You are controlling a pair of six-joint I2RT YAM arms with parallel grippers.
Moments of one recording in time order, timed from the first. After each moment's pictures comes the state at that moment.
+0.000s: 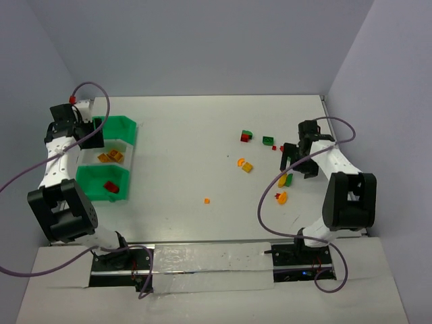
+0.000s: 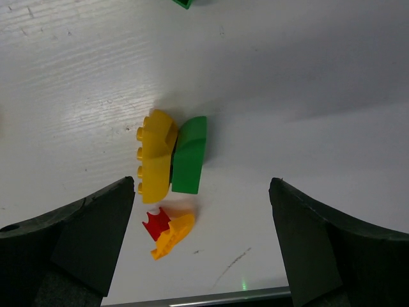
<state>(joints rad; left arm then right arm) 0.32 1.56 1.27 -0.55 0.10 0.22 -0.05 1.50 1.02 -0.76 0.06 0.19</state>
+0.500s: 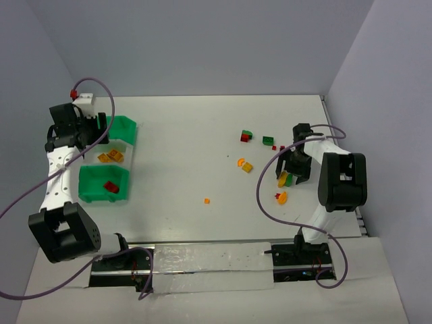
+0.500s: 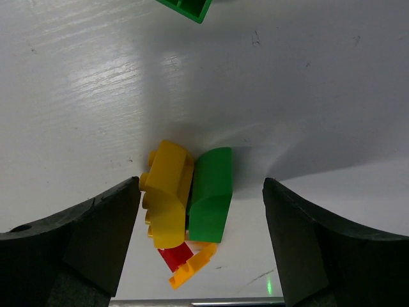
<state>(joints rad) 0.27 1.36 1.20 -0.48 0.17 0.19 -0.06 1.73 1.06 -0.75 -0.03 0.27</state>
